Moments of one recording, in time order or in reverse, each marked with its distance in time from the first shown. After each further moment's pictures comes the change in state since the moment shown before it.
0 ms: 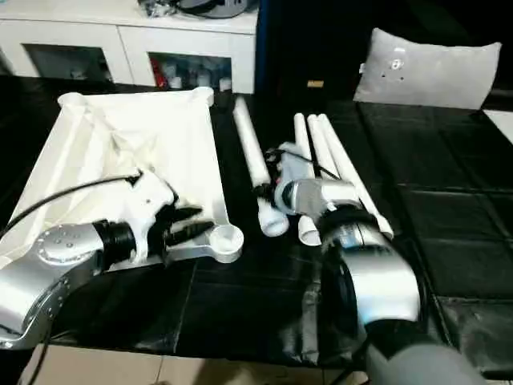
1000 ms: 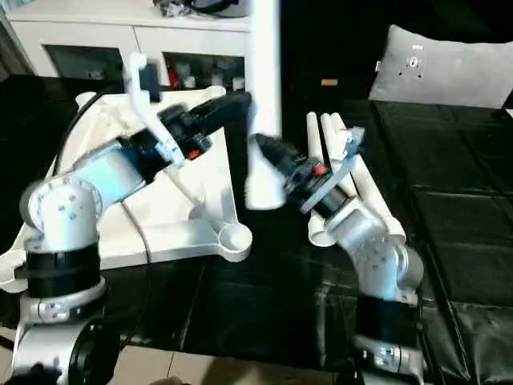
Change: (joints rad) left arm -0.441 -0.418 0.376 0.245 -0.453 0.209 0.203; right arm 0.574 0.037 -0.046 -1.074 0.551 0.124 0.406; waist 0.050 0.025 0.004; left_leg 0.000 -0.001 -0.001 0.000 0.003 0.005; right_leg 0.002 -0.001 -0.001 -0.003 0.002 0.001
